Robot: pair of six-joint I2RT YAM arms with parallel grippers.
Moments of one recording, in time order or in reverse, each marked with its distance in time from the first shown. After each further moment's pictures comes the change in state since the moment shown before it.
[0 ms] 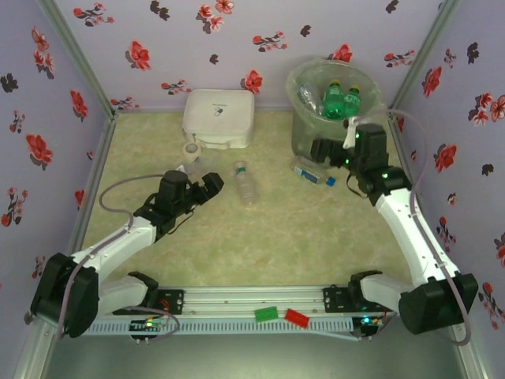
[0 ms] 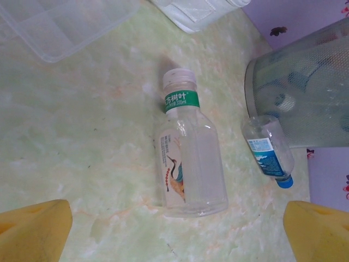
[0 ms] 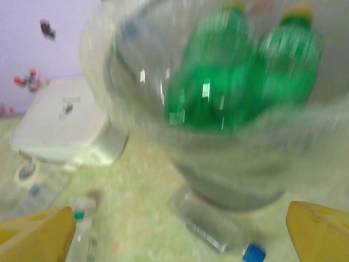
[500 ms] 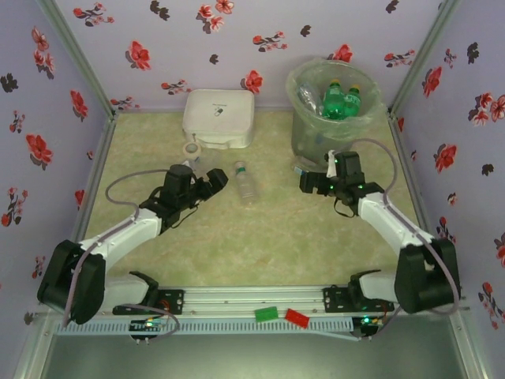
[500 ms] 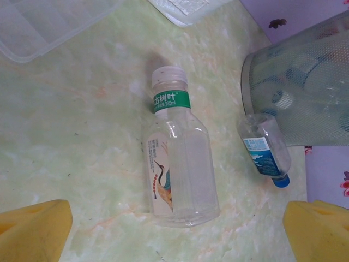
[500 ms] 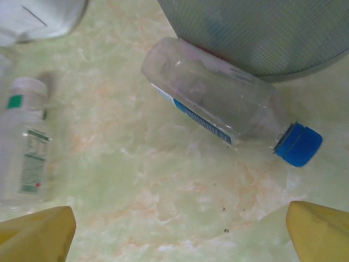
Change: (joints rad) left arm -0.014 0.089 0.065 0.008 0.026 -0.004; right arm 0.011 0.202 -0.275 0.196 -0.039 -0.039
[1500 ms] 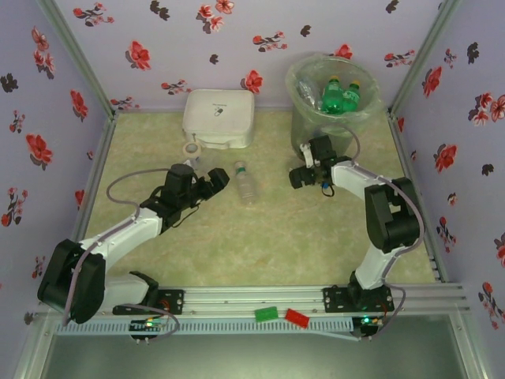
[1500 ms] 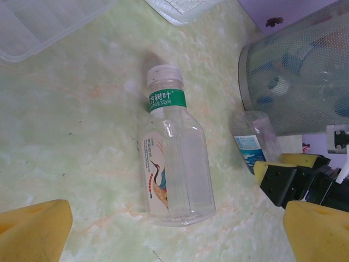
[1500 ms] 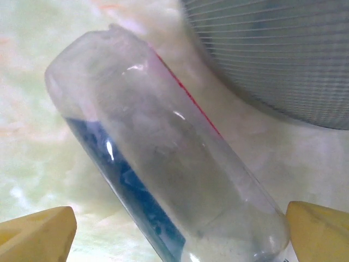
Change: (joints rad) left arm -0.005 0.001 0.003 0.000 0.000 0.000; right arm 0.079 0.419 0.306 -0.063 0.143 -0.292
